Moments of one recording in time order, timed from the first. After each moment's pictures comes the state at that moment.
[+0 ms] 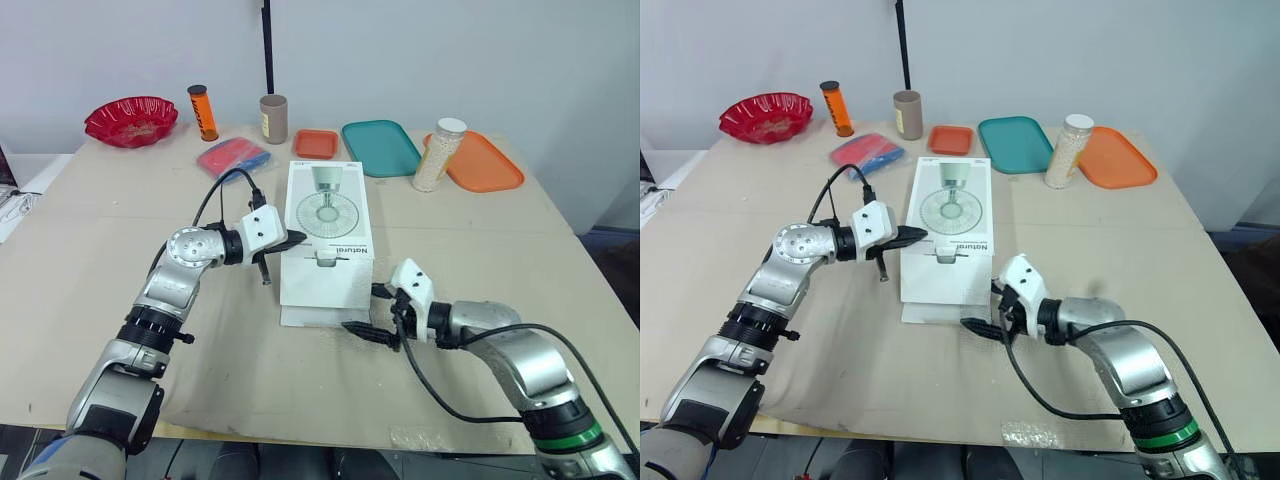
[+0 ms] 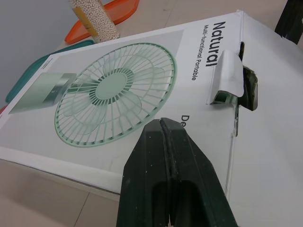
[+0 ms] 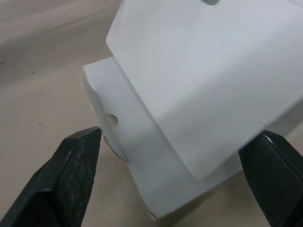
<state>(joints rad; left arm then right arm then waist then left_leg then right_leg) -0.73 0.43 -0.20 0.38 -0.02 -0.11 -0.97 -0.28 -0.61 0.17 -0.28 0.36 0.62 0.84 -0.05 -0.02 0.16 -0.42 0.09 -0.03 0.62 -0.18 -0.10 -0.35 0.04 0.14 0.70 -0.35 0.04</state>
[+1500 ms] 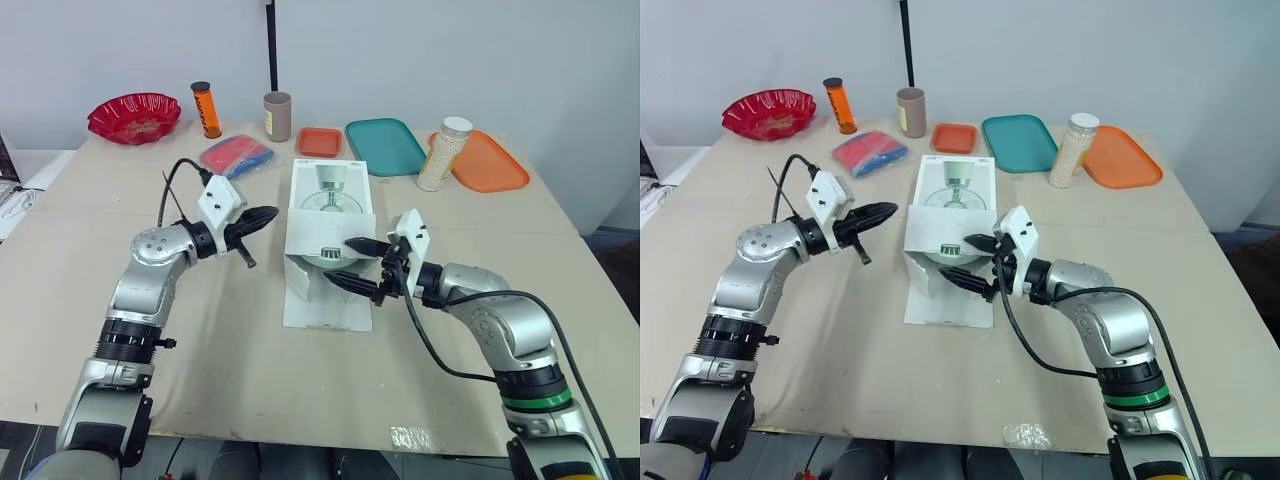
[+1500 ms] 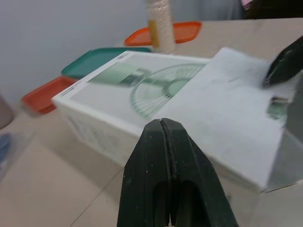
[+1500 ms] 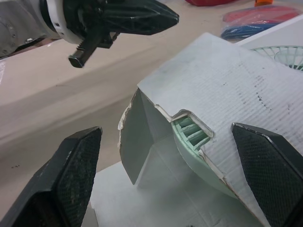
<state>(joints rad) -0.64 0.44 -0.05 0.16 -0.23 0.17 -0.88 -0.46 -0.48 0.07 -0.19 0.47 0.64 0.80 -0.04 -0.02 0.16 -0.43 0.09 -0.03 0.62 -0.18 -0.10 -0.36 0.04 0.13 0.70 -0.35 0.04</state>
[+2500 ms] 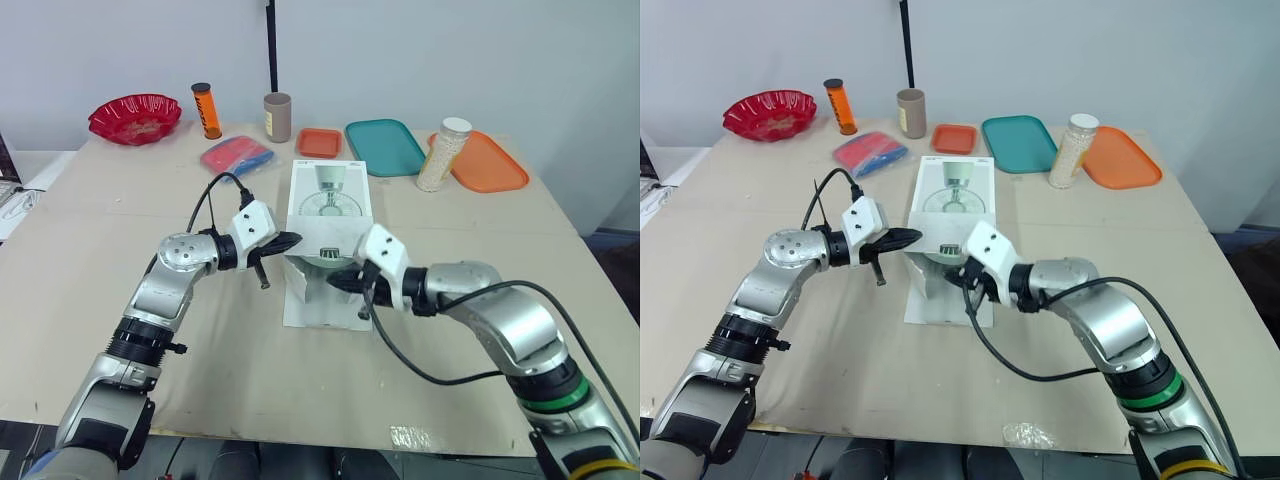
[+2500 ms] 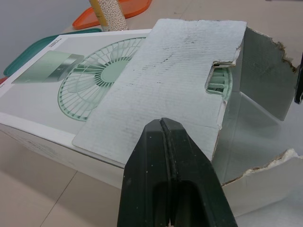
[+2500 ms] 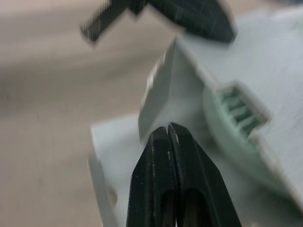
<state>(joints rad) -0.66 0.45 -0.18 0.21 -0.12 0.11 -0.92 -0.52 -0.64 0.29 -0.39 0.35 0.83 0.74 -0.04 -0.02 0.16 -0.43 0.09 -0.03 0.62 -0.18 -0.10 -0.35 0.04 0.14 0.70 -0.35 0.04</state>
